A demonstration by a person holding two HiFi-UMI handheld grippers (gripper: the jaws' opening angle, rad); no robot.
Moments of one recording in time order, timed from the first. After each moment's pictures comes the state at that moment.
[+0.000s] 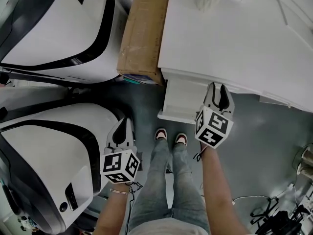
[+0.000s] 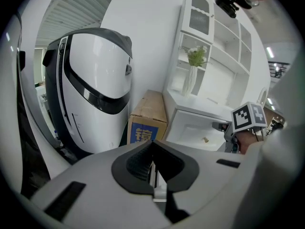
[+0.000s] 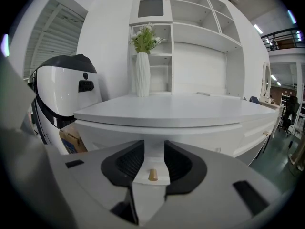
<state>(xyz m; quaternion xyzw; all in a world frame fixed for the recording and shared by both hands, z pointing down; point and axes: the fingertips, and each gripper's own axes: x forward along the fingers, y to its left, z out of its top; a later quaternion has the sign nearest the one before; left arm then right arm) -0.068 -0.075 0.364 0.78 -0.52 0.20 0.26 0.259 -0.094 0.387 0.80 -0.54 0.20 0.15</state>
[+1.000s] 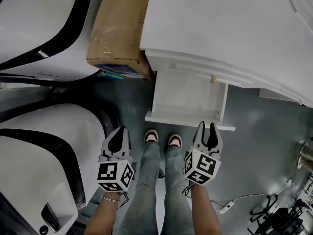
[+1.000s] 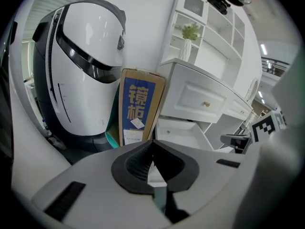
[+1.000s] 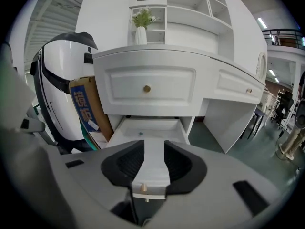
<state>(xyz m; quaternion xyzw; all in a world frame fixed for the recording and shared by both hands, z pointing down) -0.056 -0.036 0.505 0.80 -0.46 0.25 0.28 0.218 0.048 0.533 0.79 -0.51 0.28 0.20</state>
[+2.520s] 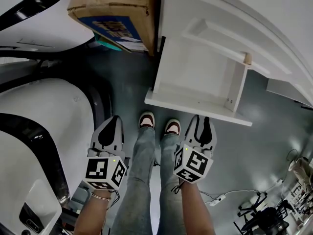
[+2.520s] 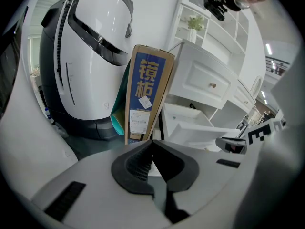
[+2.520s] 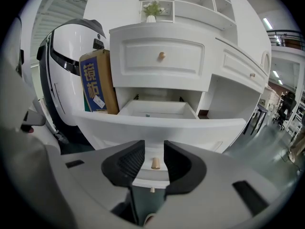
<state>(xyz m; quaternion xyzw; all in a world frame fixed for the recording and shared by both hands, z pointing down) -0.084 -0.002 0.580 0.79 -0.47 0.27 0.30 0.171 0.072 0.622 0.78 -0.52 0.29 0.22</state>
